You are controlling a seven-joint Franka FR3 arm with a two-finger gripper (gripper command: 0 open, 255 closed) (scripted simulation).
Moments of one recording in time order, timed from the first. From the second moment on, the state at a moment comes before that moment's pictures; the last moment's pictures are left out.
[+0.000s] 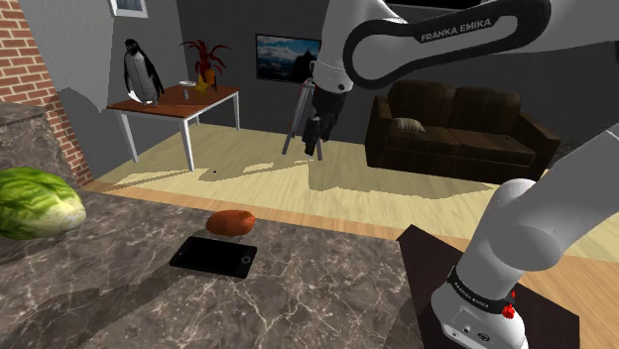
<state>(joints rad) 0.14 -0.42 0.21 -2.29 -0.03 2.05 0.04</state>
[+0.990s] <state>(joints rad) 0.23 0.02 0.37 -2.11 -0.17 2.27 0.11</state>
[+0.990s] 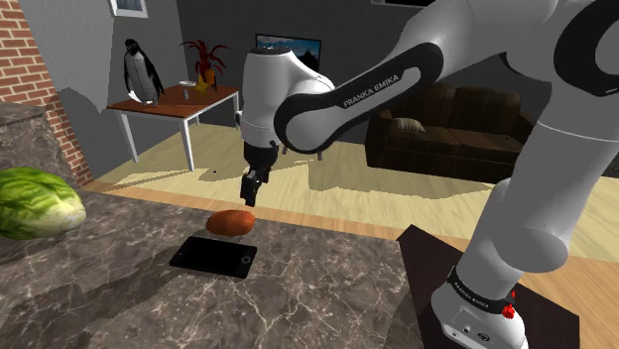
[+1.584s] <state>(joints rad) 0.27 0.18 0.39 -2.05 -0.27 2.34 0.17</state>
